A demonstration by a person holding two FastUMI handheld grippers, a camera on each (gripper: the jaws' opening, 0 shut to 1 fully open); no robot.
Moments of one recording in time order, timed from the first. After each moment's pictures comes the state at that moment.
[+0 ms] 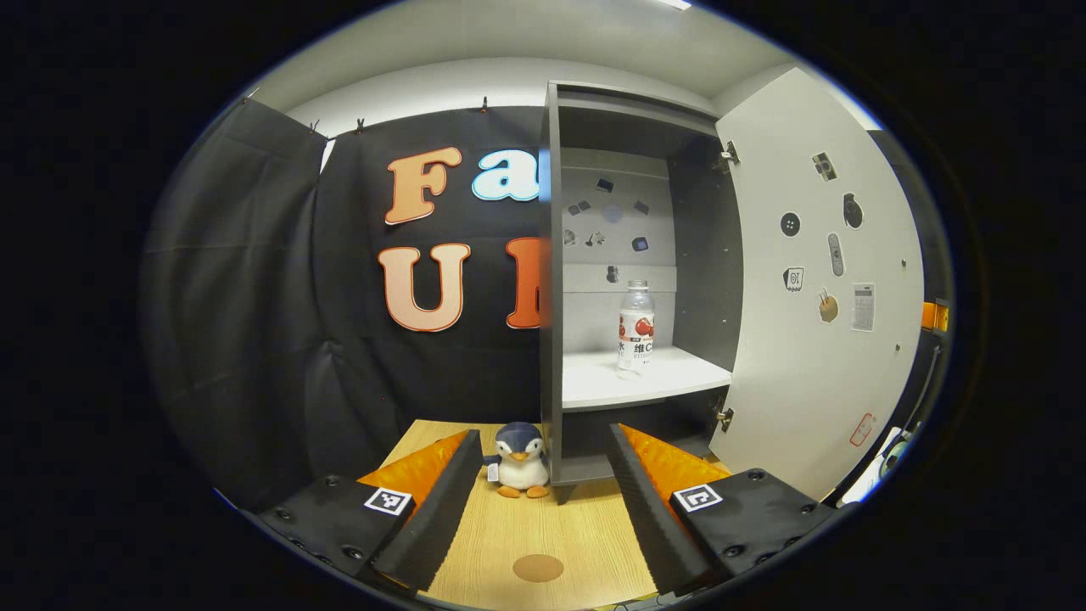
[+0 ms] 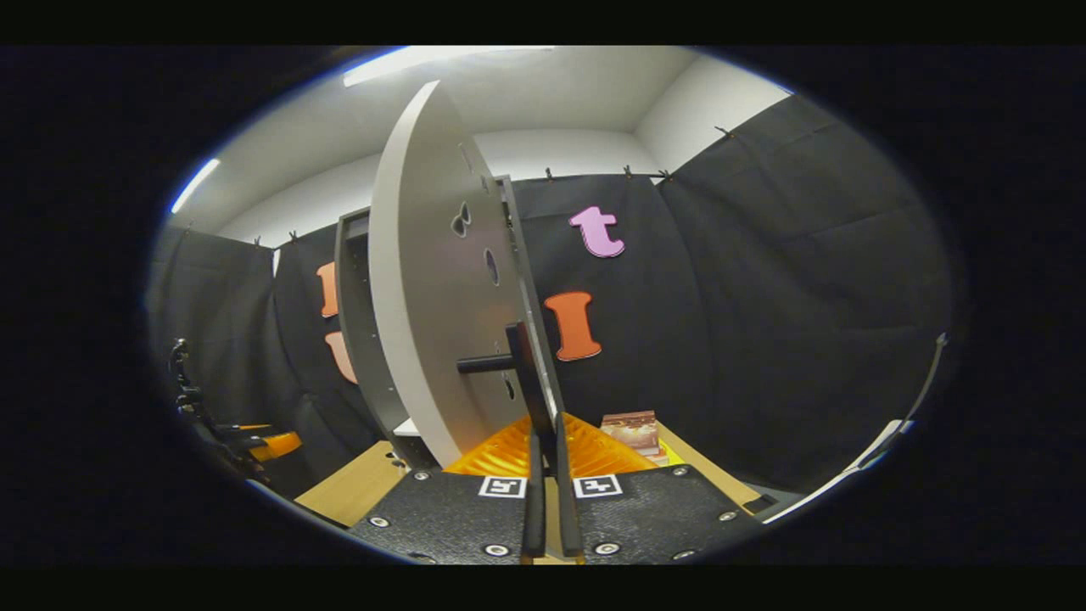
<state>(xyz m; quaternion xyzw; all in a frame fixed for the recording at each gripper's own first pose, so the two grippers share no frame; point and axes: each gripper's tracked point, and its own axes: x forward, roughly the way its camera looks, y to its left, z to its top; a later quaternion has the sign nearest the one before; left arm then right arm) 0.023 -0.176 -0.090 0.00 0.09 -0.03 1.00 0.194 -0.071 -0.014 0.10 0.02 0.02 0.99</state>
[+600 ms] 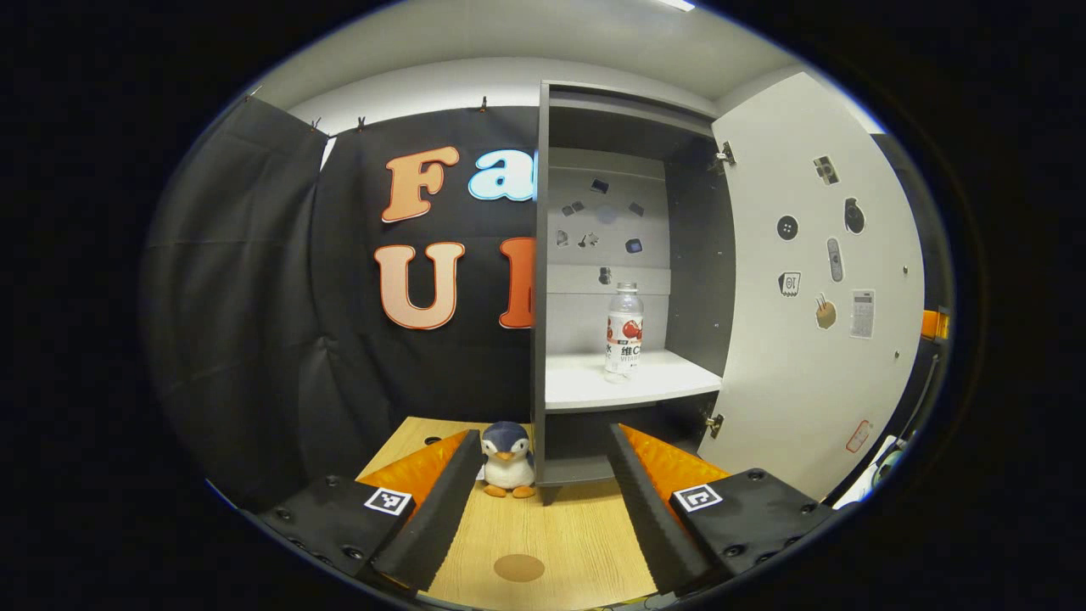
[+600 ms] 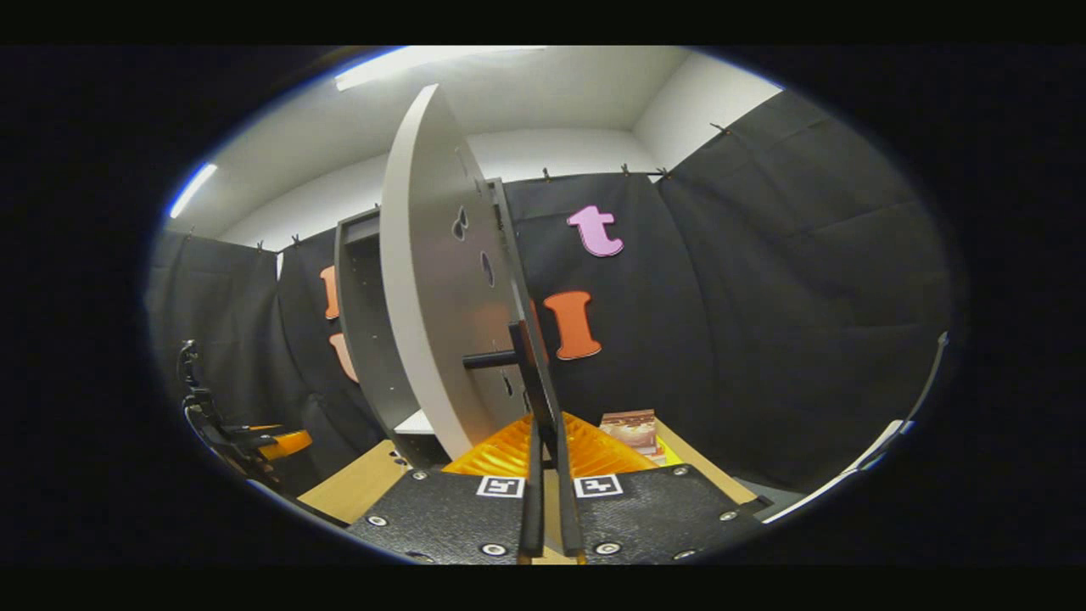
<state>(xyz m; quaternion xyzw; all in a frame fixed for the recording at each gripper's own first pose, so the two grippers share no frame) 0.029 -0.203 -0.087 -0.02 0.08 -0.04 1.00 0.190 -0.077 -0.014 0.10 0.01 0.02 0.99</state>
